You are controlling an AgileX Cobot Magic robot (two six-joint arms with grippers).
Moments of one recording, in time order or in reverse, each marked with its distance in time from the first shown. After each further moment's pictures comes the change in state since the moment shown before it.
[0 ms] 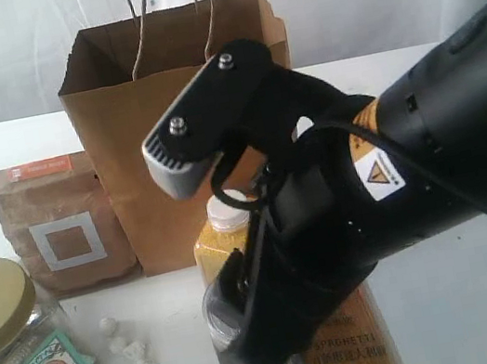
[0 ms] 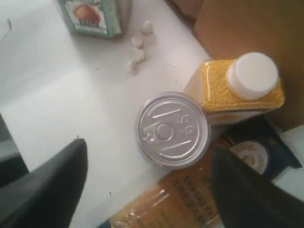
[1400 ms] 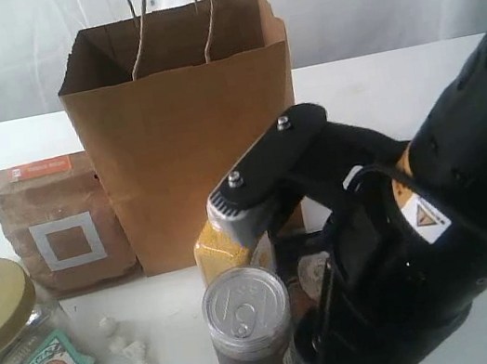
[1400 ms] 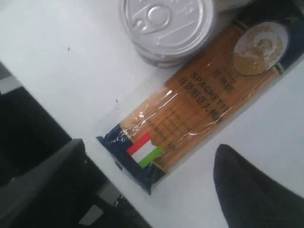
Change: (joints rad) left arm 0.000 0.000 0.000 0.000 0.000 0.000; right arm 0.000 0.015 -0.006 0.032 0.326 0.111
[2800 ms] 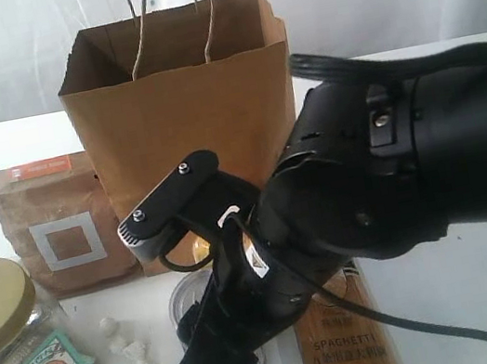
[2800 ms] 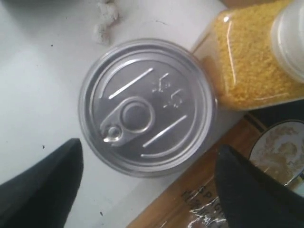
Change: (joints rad) left arm 0.000 0.000 0.000 0.000 0.000 0.000; right arm 0.000 0.300 -0.004 -0.108 -0.411 0.089
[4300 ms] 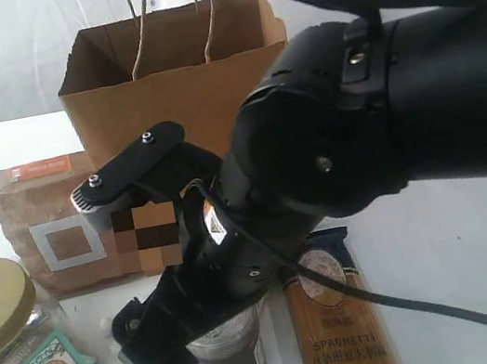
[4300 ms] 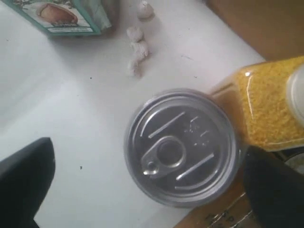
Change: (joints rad) left arm 0.000 0.000 0.000 0.000 0.000 0.000; right arm 0.000 0.031 -0.118 0.102 0.037 -0.071
